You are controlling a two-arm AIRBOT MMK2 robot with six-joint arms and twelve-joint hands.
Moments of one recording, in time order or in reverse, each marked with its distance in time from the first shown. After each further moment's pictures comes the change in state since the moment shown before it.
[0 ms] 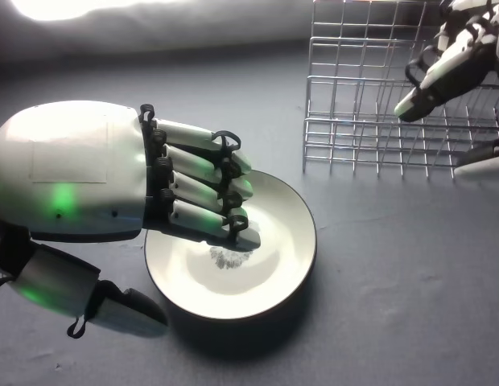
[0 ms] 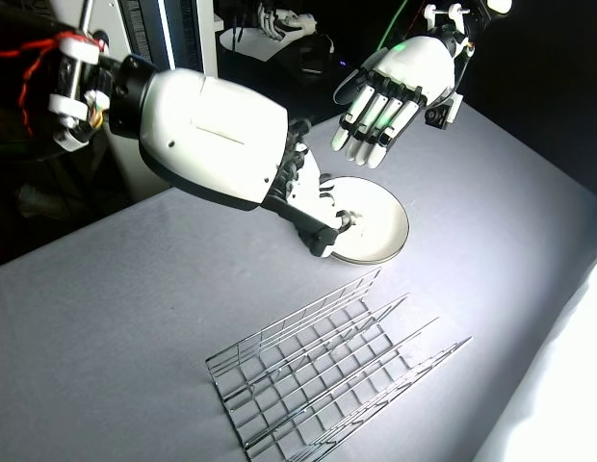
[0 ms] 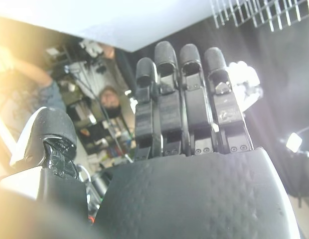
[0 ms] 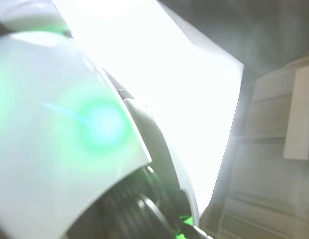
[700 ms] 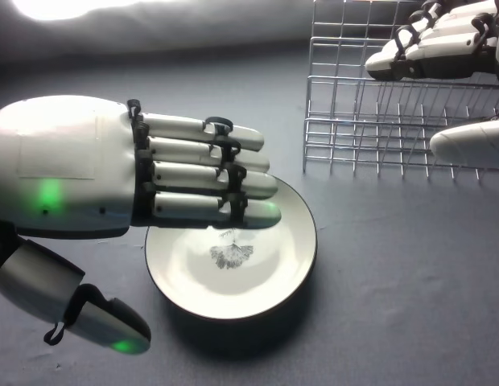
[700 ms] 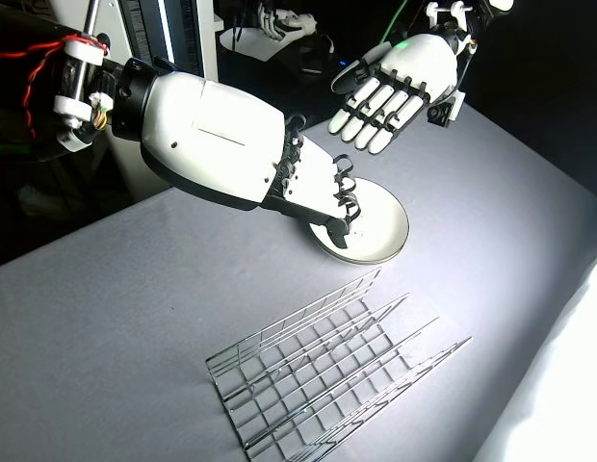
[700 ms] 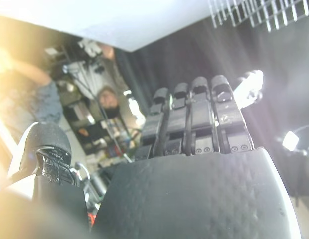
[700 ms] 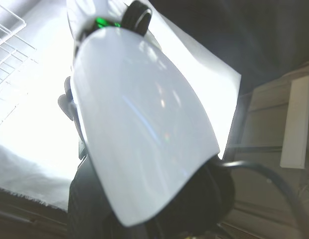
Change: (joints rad) left arm -0.025 0.010 0.014 0.085 -0.023 -0.061; right arm 0.000 0.000 0.000 -0.011 0.000 -0.002
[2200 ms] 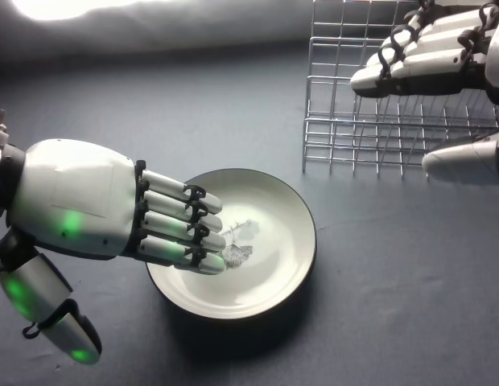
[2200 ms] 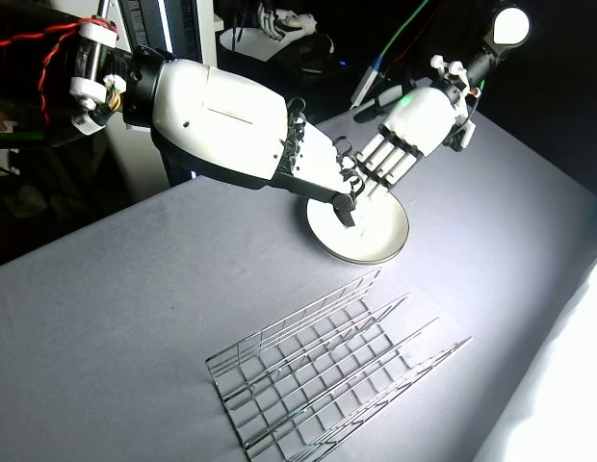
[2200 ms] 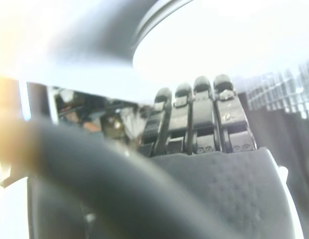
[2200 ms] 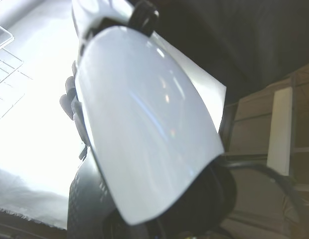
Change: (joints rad) left arm 0.031 -0.181 0.257 0.380 -0.030 -0.181; right arm 0.000 0.002 -0.025 -0.050 0.033 -0.004
